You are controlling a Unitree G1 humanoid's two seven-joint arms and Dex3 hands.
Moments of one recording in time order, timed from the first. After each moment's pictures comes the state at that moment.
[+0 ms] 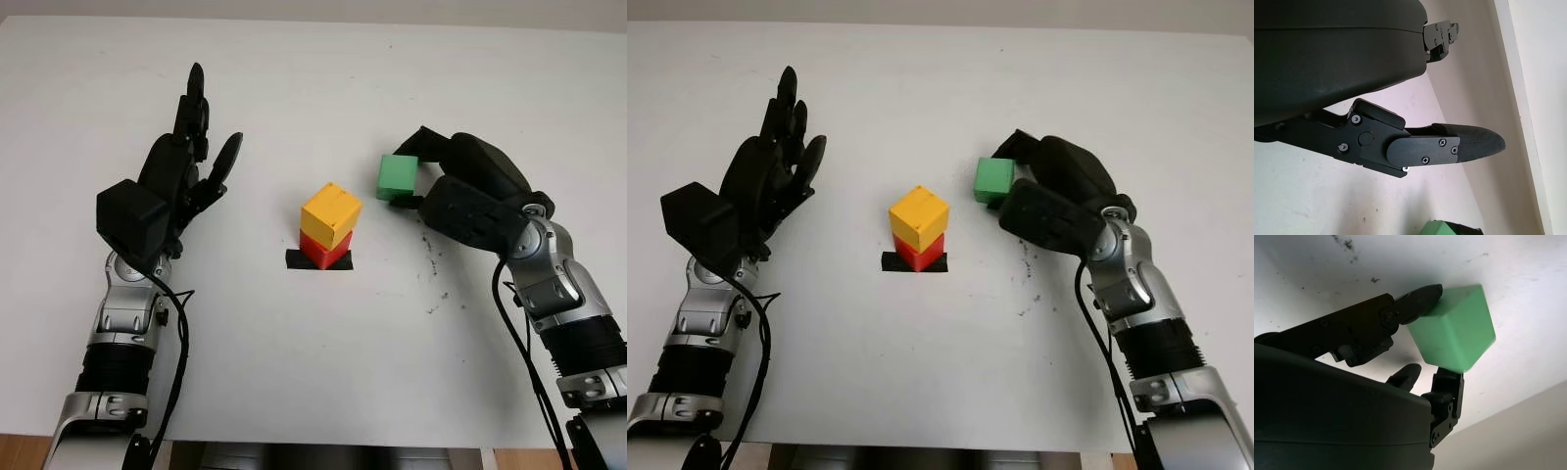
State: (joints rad) left arm -0.54 0.26 0.10 0.35 -0.02 -0.22 -0.19; right arm -0.60 -0.54 0.11 0.29 -0.39 0.09 0.18
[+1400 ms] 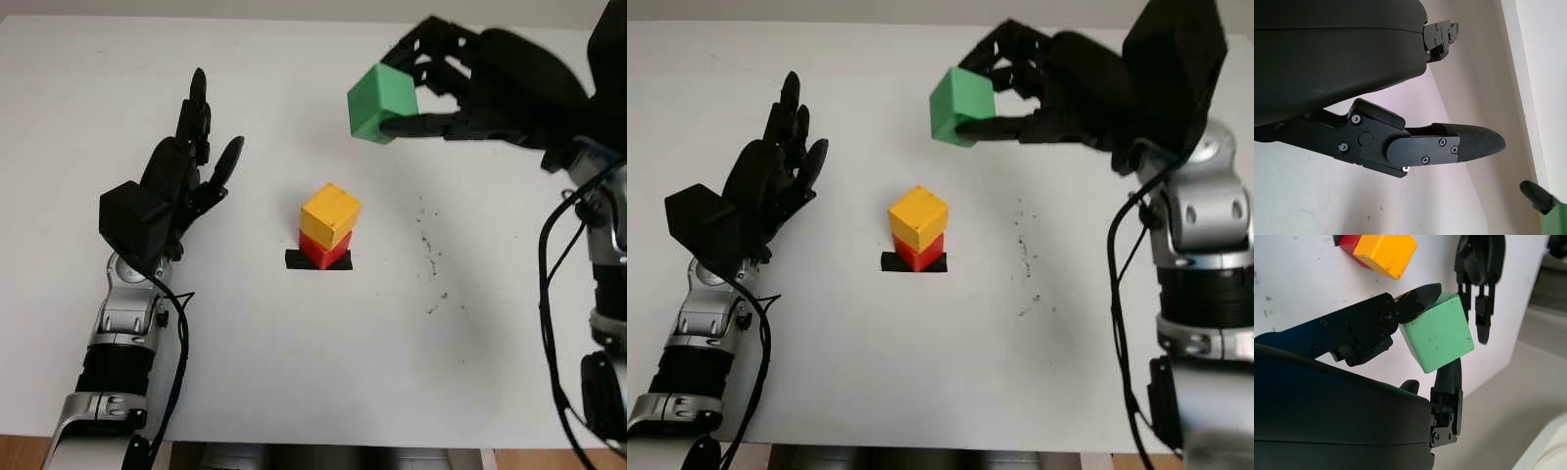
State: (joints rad) left arm -0.53 0.27 0.10 0.36 -0.02 -0.22 -0.19; right arm -0.96 -0.65 0.03 0.12 0.08 0.40 0.76
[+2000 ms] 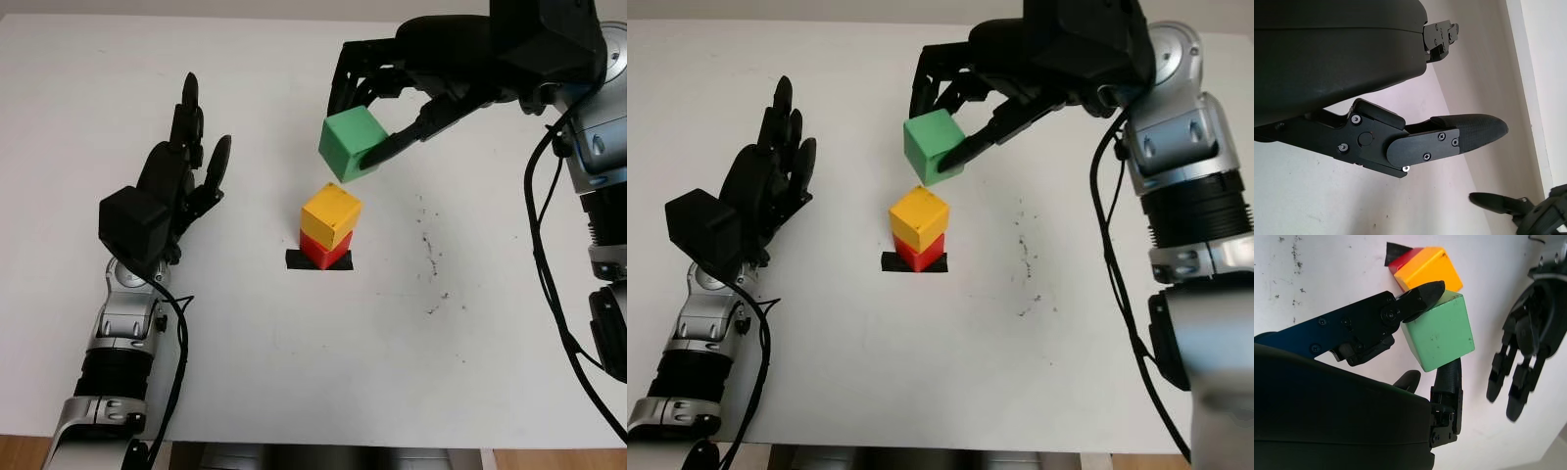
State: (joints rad) left arm -0.52 0.27 0.10 0.36 -0.03 -0.22 -0.16; right arm -1.15 -0.62 0.23 0.44 -0.09 0.09 1.03
